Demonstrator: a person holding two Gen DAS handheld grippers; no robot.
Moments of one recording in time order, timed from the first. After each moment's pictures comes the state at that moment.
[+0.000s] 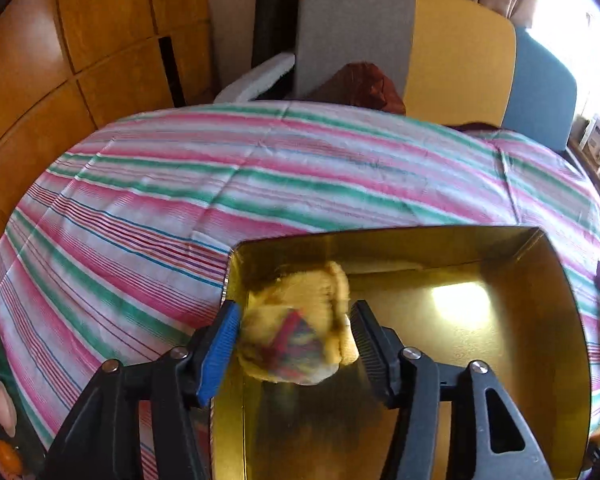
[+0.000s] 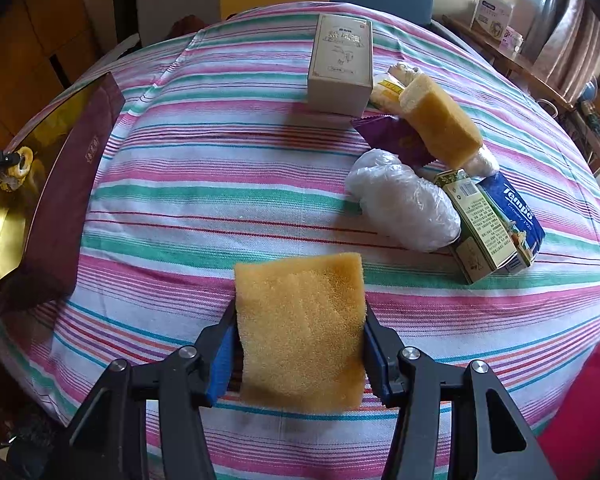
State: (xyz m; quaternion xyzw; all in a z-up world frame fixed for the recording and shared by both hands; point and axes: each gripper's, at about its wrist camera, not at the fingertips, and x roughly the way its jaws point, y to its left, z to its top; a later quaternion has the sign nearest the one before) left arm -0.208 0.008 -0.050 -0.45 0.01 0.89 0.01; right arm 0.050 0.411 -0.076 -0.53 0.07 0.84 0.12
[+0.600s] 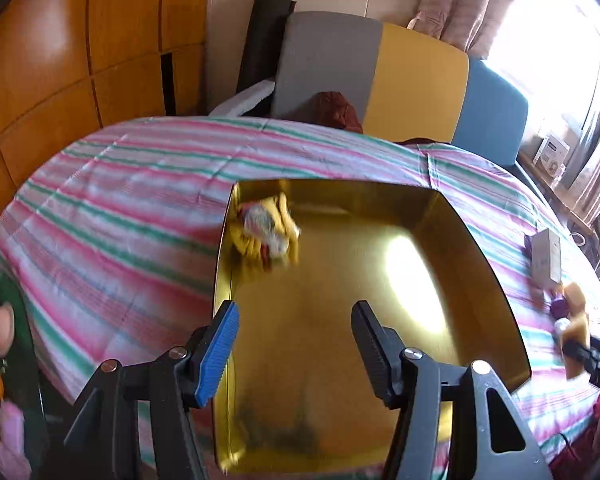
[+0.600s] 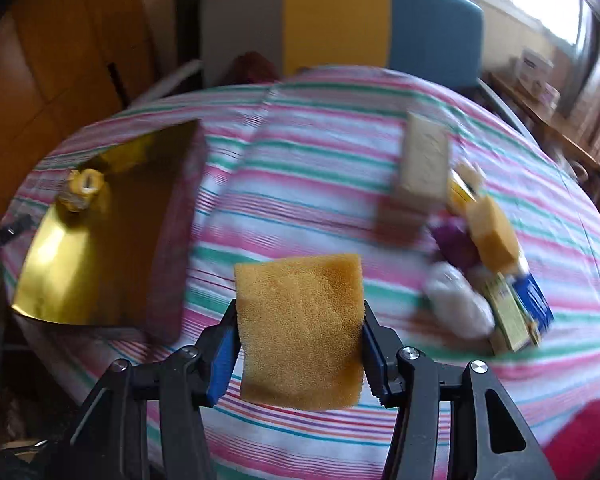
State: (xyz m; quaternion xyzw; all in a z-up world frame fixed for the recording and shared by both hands) left arm -0.066 -0.003 -0.012 -0.42 -0.04 0.91 0.06; right arm 0.020 0.351 -0.001 -0.47 0.04 0.88 0.03
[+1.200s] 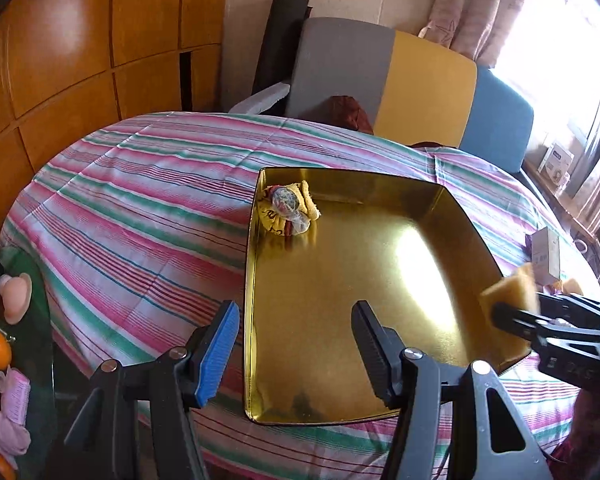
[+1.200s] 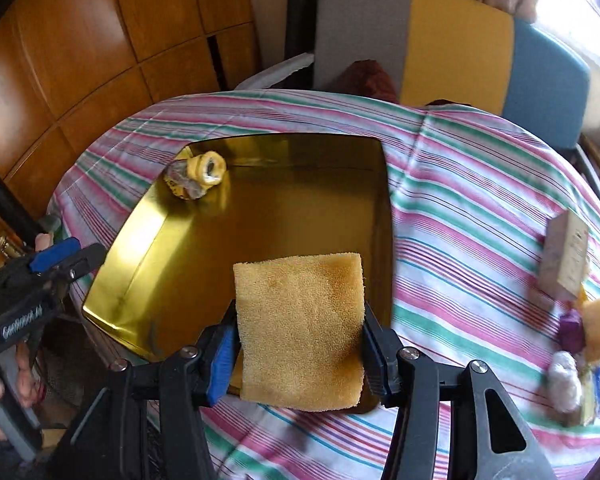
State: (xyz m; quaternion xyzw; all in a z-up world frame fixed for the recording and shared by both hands) left arm -0.029 -0.020 -0.011 -0.41 -0.05 0.91 0.04; right arm -0.035 0.216 0.005 -0.46 0.00 0.88 -0.11
